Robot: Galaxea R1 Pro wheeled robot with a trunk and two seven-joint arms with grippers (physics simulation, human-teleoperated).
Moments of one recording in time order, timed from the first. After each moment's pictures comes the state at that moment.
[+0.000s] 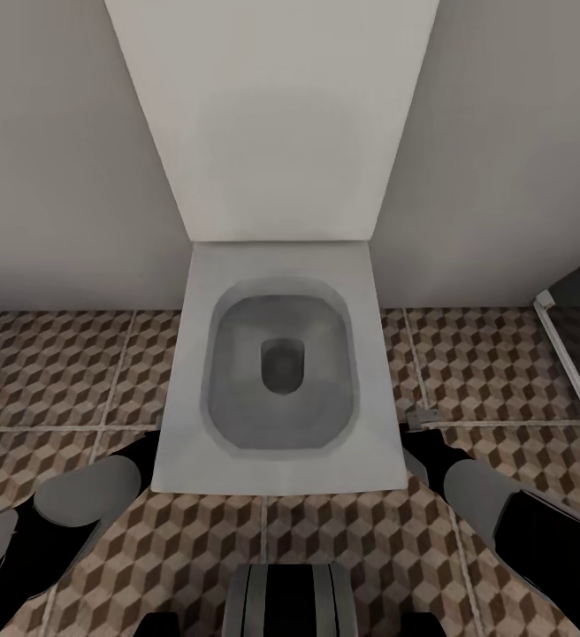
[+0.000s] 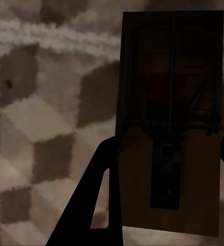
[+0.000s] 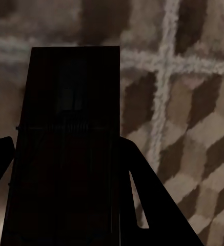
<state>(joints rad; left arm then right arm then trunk) -1.07 0.03 -2.14 0.01 2.26 0.18 0.31 -1.04 -0.07 1.05 -0.12 -0.92 0.24 -0.42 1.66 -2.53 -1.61</state>
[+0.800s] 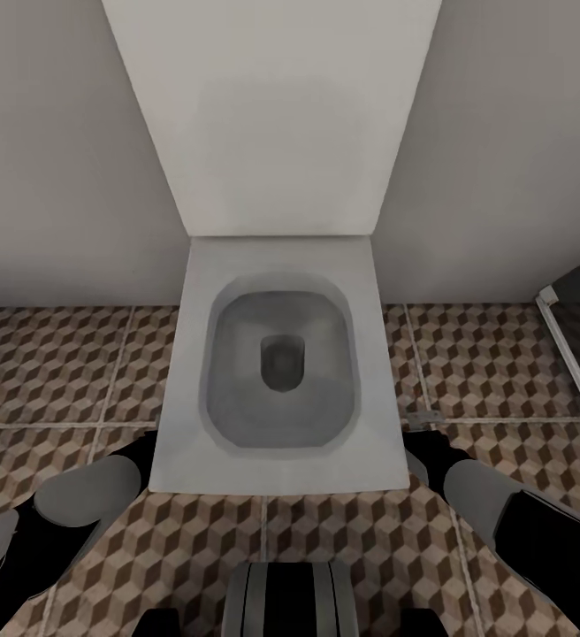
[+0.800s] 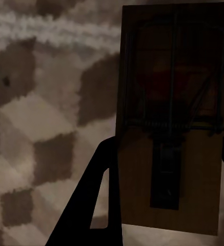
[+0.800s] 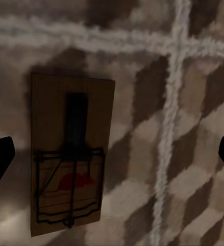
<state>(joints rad) -1.07 0.03 -2.15 0.02 2.25 0.18 0.32 -1.04 -0.07 1.04 -0.12 -0.95 0.24 -0.42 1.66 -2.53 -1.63</state>
